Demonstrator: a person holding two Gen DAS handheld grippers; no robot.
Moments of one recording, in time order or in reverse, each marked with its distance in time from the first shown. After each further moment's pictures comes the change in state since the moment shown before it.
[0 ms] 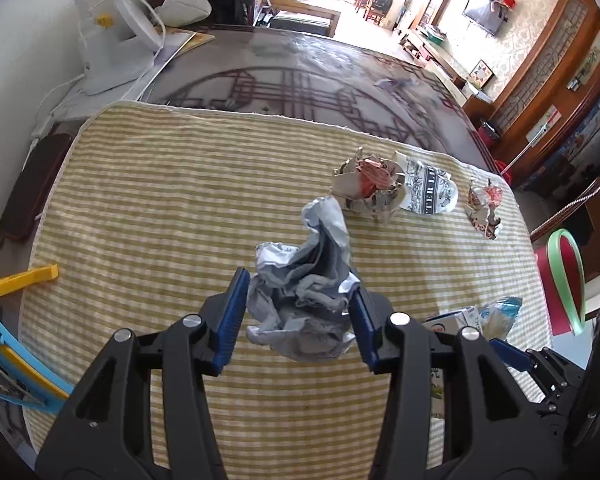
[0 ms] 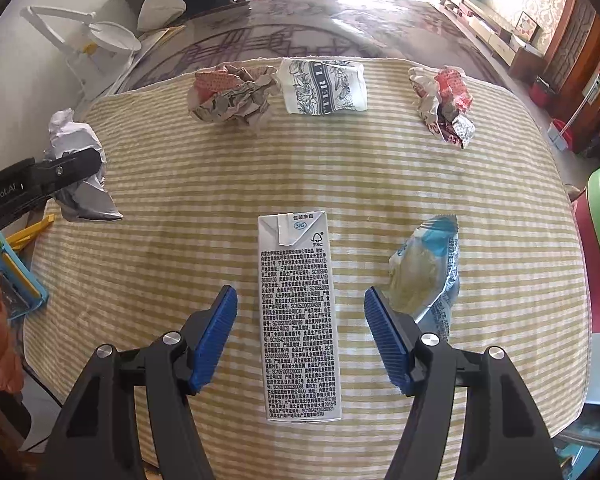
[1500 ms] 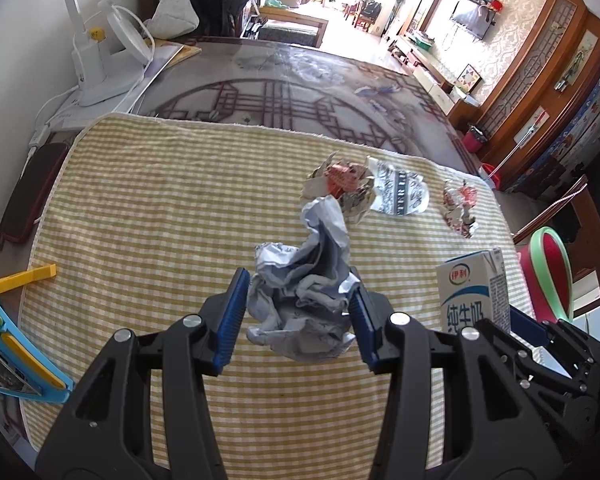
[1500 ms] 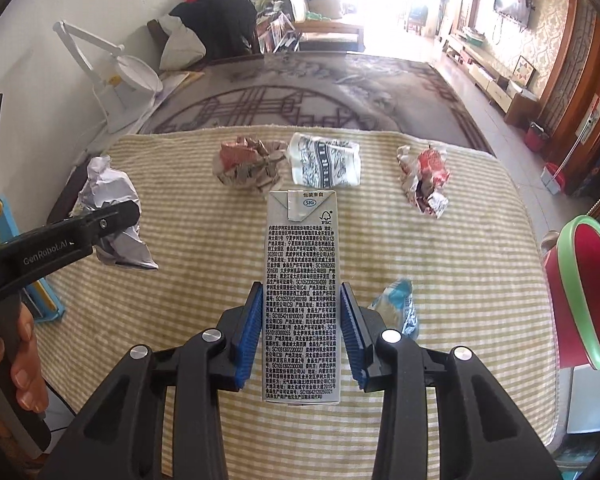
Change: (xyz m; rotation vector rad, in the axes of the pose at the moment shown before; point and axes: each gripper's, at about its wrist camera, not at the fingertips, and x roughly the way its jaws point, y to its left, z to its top) left arm -0.024 -0.021 -0.005 0.019 -0.038 -0.038; right arm -0.060 0.004 0.010 -0.055 -0.173 -0.021
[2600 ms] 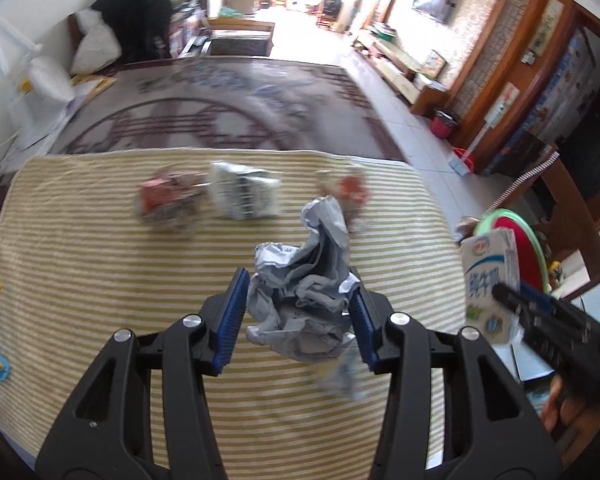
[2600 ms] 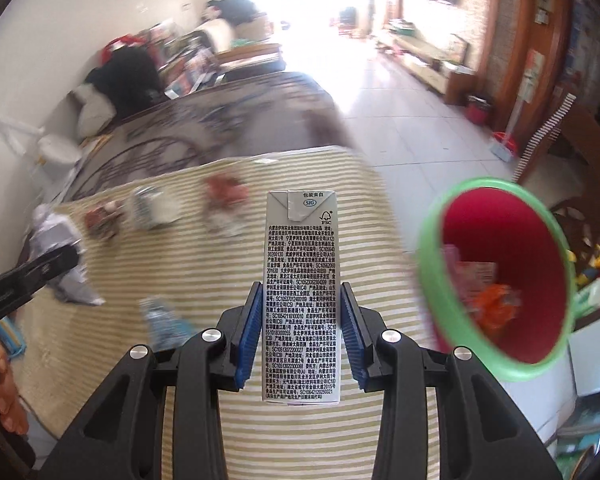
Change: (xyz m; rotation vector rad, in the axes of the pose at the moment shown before) left arm 0.021 -0.181 -0.008 0.119 -0.011 -0.056; right arm -0.046 -0.220 -0.023 0.219 -0.087 -0.116
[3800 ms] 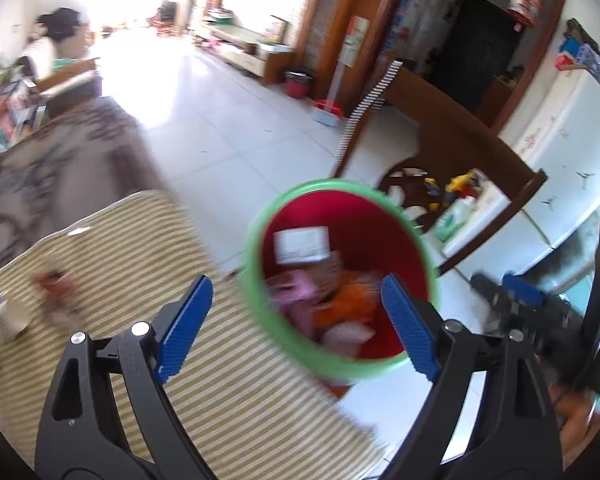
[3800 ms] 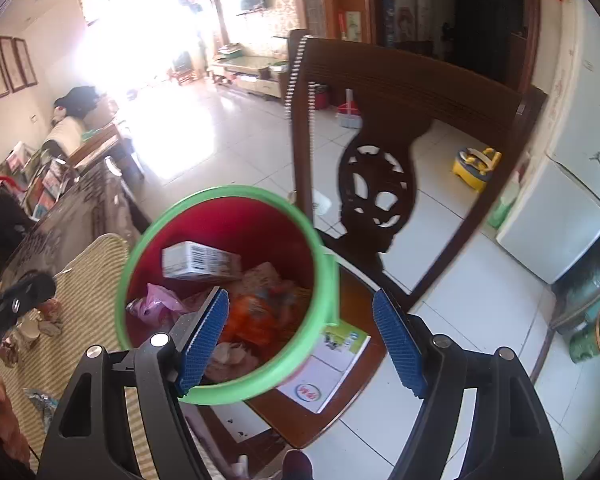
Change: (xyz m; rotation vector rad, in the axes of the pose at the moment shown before) left arm 0.054 -0.249 0.006 0.394 0.035 -0.294; right arm -0.065 -0.235 -0.044 0.434 -0.113 -0.280
